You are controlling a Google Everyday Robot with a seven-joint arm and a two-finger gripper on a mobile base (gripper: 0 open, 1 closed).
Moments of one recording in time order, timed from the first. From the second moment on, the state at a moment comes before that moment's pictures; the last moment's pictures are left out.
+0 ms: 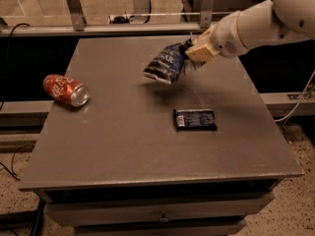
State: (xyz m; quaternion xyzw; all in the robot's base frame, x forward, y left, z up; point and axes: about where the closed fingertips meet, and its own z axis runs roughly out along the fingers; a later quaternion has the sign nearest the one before) arm 0.645 -0.112 0.932 -0.51 0.72 0.13 0.44
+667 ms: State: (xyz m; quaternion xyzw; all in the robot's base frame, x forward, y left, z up) arm 0.597 -0.153 0.901 -0.53 0.73 0.12 0.42
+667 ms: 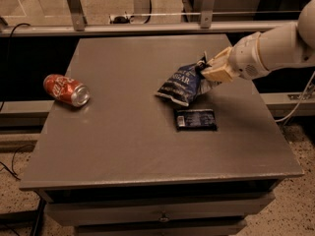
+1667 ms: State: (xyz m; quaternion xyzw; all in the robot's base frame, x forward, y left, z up) arm 0.616 -0.163 0.875 -0.52 0.74 0.11 0.42
